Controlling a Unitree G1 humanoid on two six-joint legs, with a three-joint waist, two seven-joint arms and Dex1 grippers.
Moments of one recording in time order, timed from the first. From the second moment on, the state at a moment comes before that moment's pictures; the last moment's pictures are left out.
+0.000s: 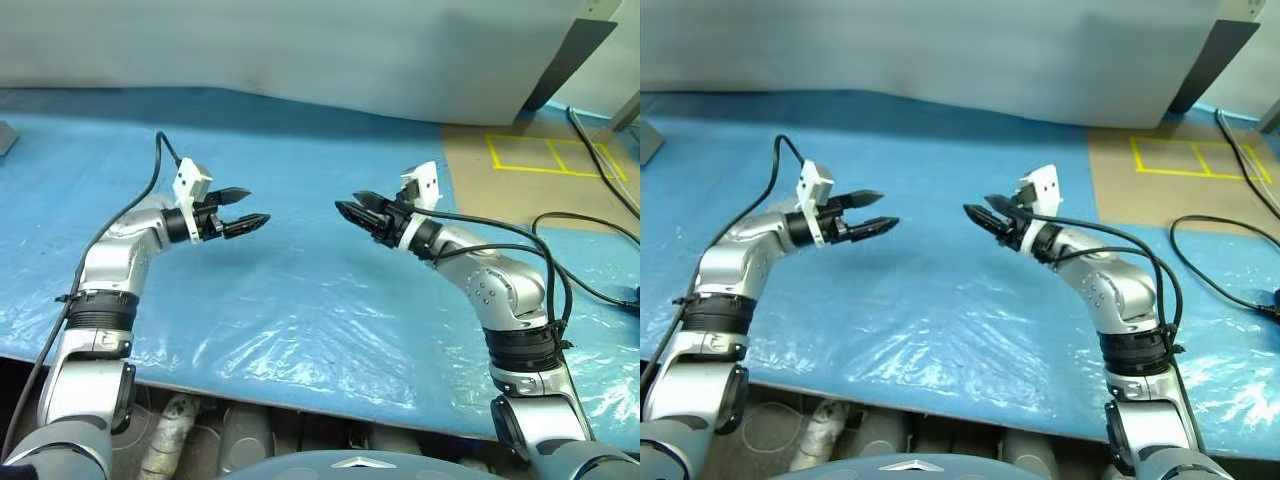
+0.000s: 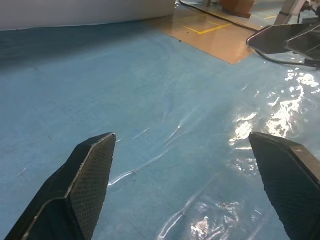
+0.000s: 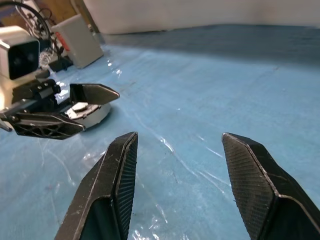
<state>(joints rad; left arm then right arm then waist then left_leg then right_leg) -0.58 0.55 0.07 0.30 -0.42 0.37 -1.09 -0.47 -0.36 0.02 -0.18 0.61 0.71 0.49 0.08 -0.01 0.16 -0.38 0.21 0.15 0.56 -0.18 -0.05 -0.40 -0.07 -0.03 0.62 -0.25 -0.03</state>
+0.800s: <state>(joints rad) -0.47 0.56 0.15 0.12 -0.49 0.48 -0.93 -0.52 -0.29 0.05 -0.14 0.56 0.69 0.57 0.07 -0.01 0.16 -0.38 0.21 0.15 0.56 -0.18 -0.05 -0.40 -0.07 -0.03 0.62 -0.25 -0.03</state>
